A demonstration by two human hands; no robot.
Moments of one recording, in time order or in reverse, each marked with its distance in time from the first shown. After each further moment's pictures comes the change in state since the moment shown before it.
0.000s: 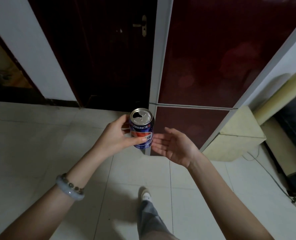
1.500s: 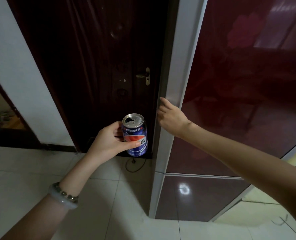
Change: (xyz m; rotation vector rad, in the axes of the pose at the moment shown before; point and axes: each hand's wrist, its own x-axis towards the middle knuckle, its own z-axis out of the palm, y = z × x) left_hand 0.269 0.046 -0.105 -0.016 0.122 0.104; right_hand 0.221 -0.315 0.090 2.719 -0.451 1.017
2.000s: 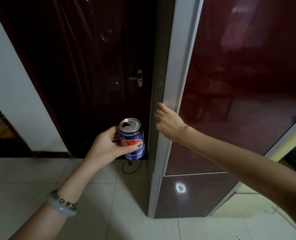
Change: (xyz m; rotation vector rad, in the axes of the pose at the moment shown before) left_hand -0.011 -0.002 -0.007 -0.053 -0.054 0.001; right_hand -0.019 -0.008 -0.035 -0.005 -0.059 0.034
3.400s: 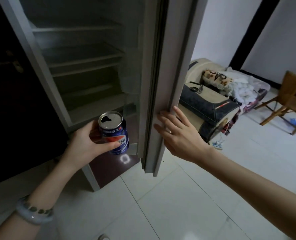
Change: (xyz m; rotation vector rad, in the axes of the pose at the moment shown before) left_hand -0.181 0.056 0.178 -0.025 -0.523 0.262; right_hand -0.443 -0.102 -0.122 0.309 -0.044 0.615
